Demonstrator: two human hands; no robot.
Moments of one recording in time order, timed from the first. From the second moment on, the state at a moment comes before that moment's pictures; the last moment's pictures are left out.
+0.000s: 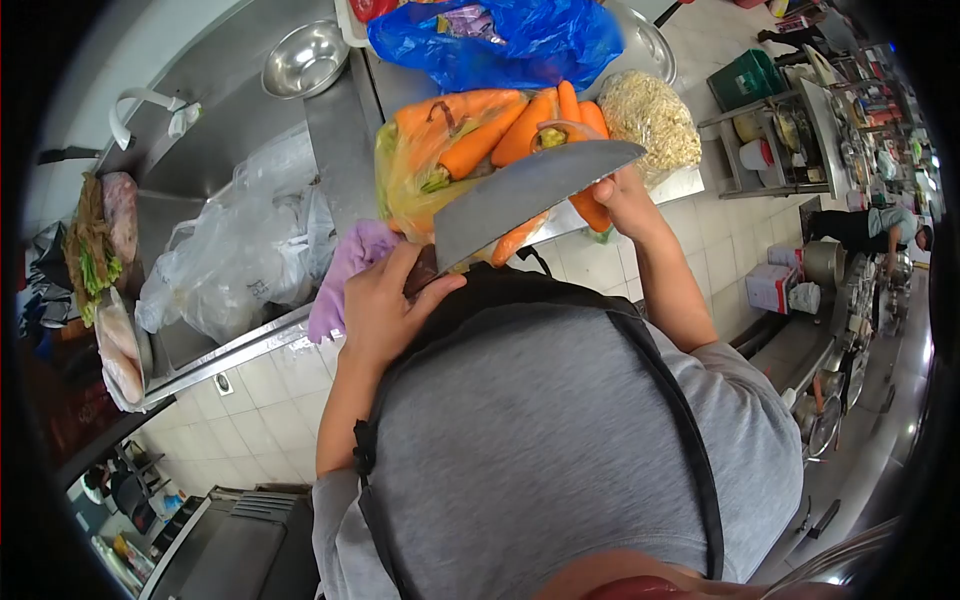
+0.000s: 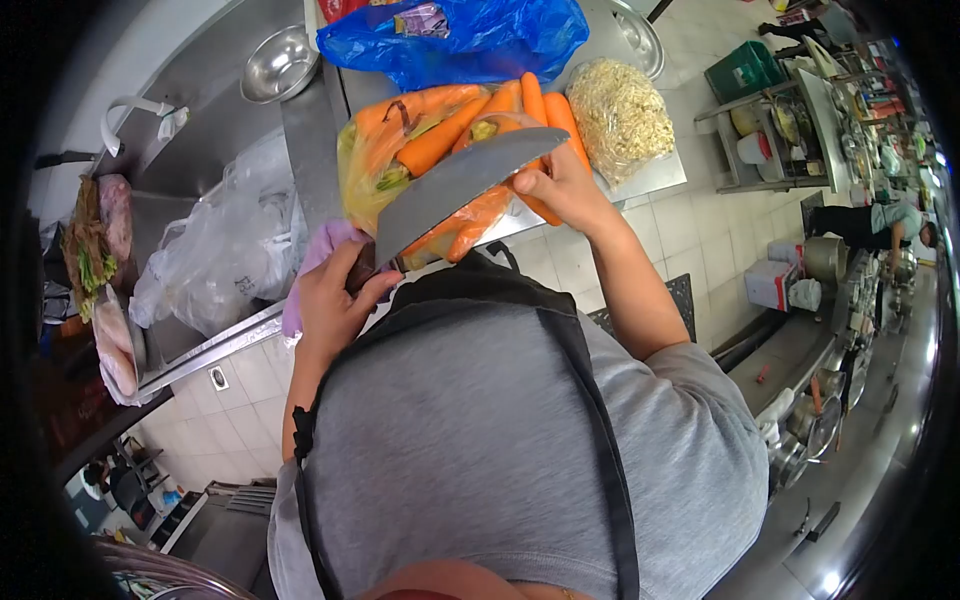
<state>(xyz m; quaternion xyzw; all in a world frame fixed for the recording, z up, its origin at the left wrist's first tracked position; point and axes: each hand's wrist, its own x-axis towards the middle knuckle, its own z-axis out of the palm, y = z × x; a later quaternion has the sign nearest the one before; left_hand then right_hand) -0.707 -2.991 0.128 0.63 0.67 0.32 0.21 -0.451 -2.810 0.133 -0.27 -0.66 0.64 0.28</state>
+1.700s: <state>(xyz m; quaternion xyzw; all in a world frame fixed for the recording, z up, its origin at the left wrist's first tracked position) -0.751 -2.893 0.076 0.43 0.79 0.41 0.15 -0.432 -2.764 0.022 -0.45 -0.87 0.01 0.18</state>
